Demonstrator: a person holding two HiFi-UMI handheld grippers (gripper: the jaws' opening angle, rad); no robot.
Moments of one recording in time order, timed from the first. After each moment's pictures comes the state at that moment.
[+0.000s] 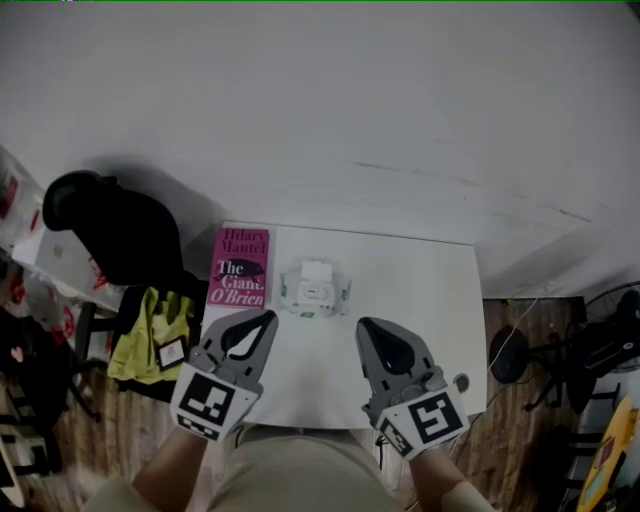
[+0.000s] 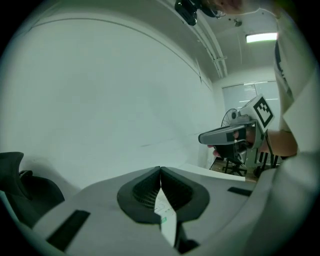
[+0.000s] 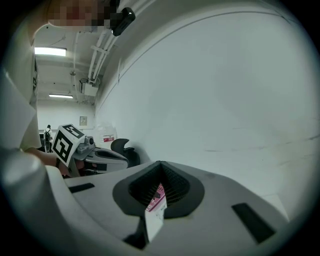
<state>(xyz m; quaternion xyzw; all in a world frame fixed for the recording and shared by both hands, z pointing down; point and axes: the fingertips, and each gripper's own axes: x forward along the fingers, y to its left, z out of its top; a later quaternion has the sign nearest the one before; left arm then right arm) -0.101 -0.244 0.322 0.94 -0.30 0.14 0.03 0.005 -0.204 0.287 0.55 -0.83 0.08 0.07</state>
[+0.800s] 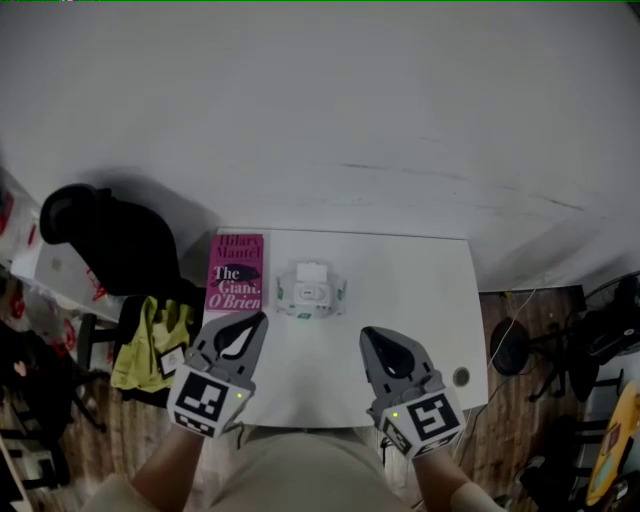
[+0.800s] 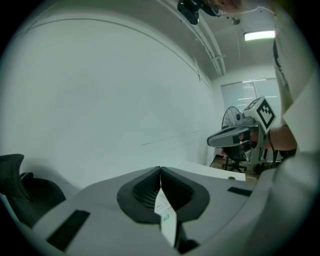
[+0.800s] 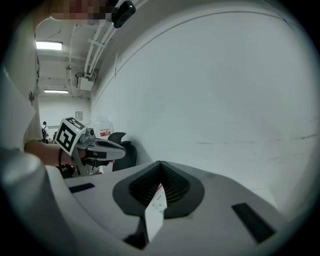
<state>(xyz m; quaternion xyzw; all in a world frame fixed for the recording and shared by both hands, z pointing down) -0.108 -0.249 0.331 0.94 -0.30 0.15 0.02 0.022 -0.187 0.310 0.57 -0.81 0.10 0.10</state>
